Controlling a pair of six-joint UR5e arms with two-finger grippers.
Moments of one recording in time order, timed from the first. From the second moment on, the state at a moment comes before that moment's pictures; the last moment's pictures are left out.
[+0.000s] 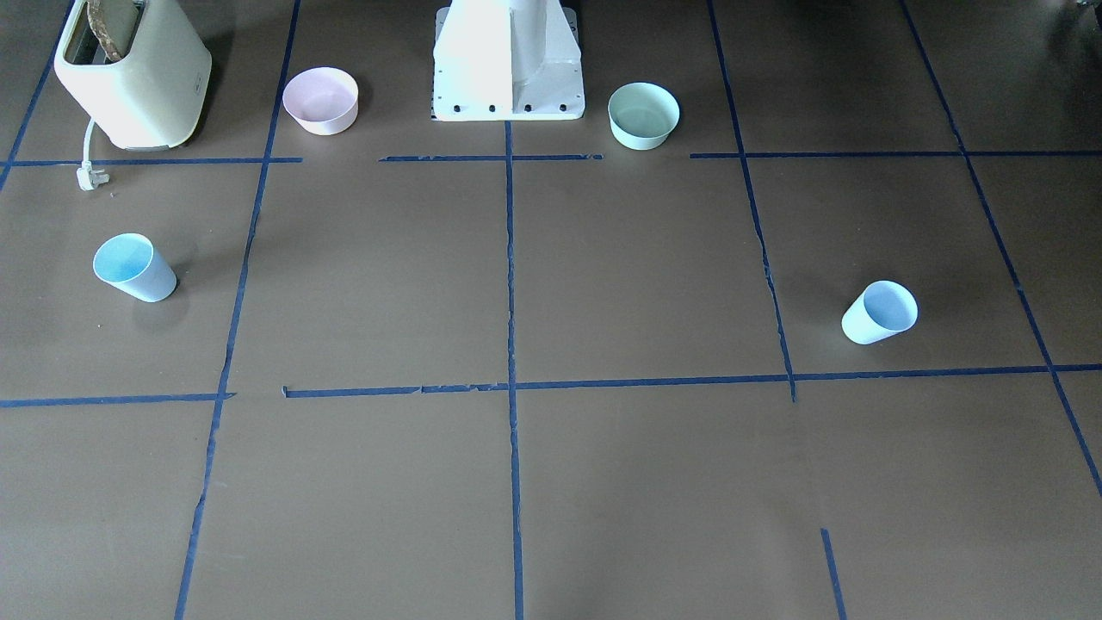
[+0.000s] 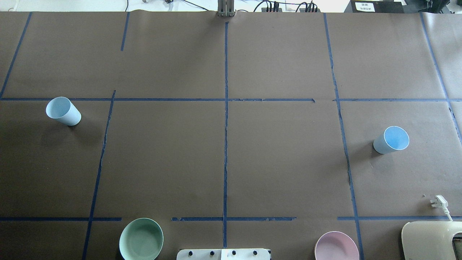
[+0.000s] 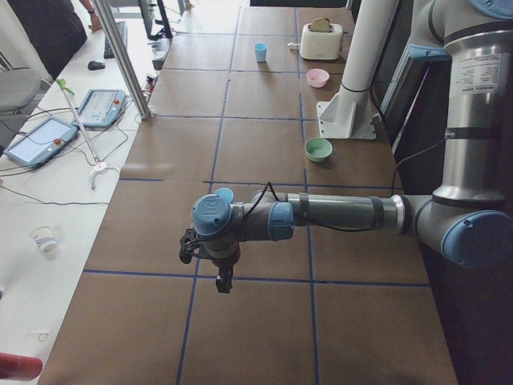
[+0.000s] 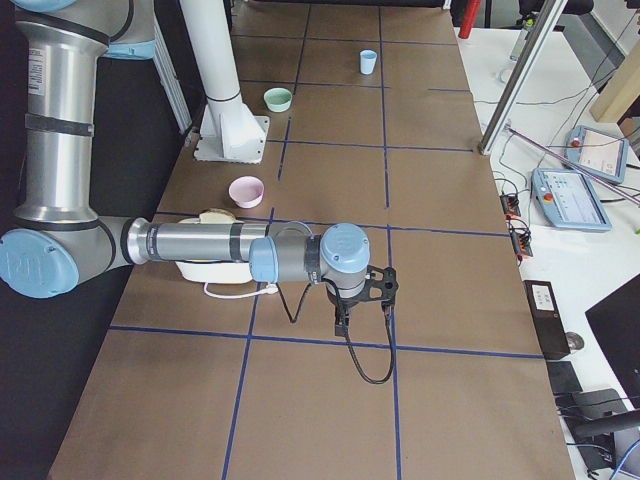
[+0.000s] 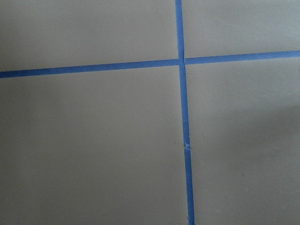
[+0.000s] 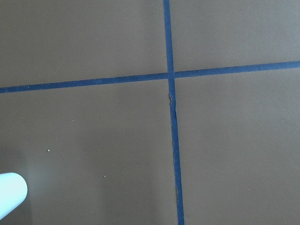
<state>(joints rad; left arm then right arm) -1.59 -1.53 -1.63 -1.48 -2.36 0.13 1.58 -1.70 1.74 -1.53 2.42 0.13</state>
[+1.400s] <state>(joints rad) -1.58 -1.54 -1.72 -1.48 -2.38 0.05 1.58 -1.70 1.76 -1.53 2.42 0.14</state>
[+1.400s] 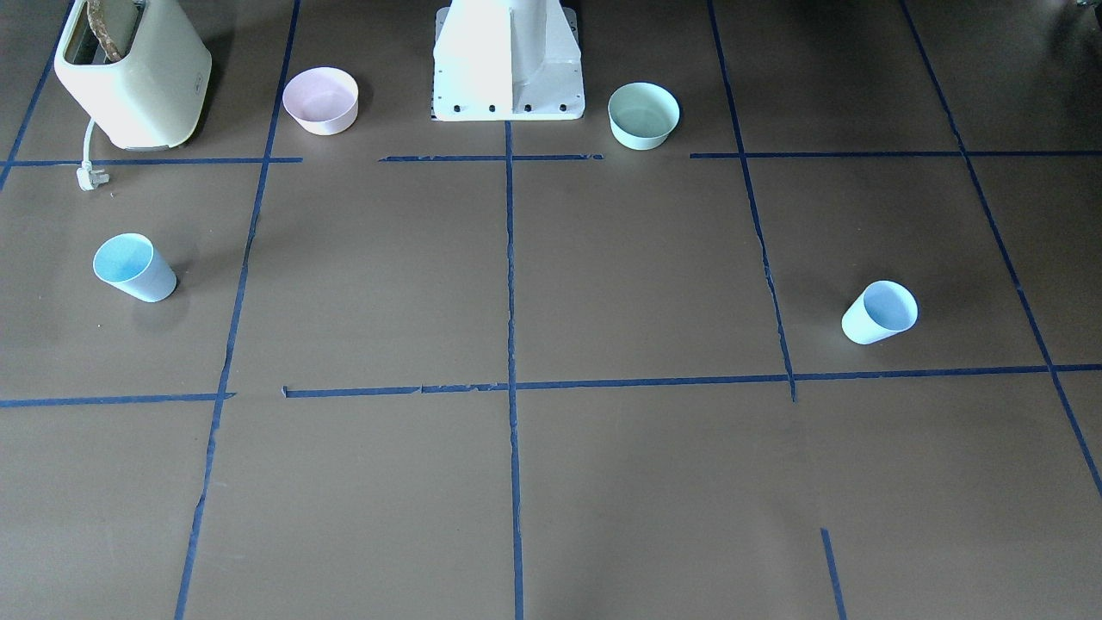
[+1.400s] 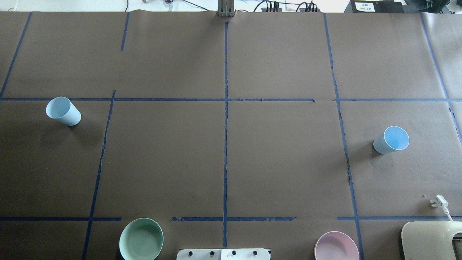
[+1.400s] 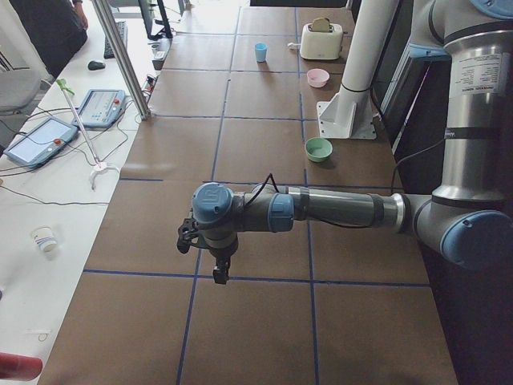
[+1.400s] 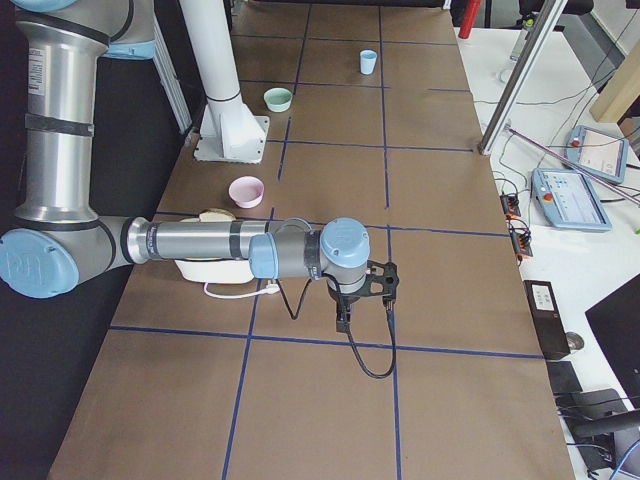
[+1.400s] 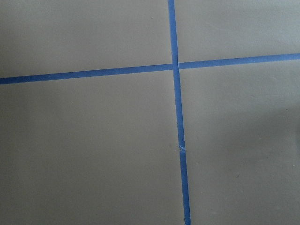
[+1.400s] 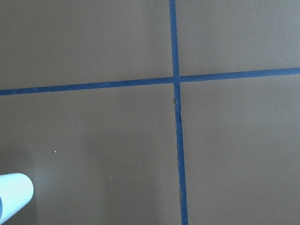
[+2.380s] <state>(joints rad) -1.26 -1.60 -1.87 -1.63 -2.42 -0.56 1.58 -1.69 1.77 -1.53 2.42 0.14</state>
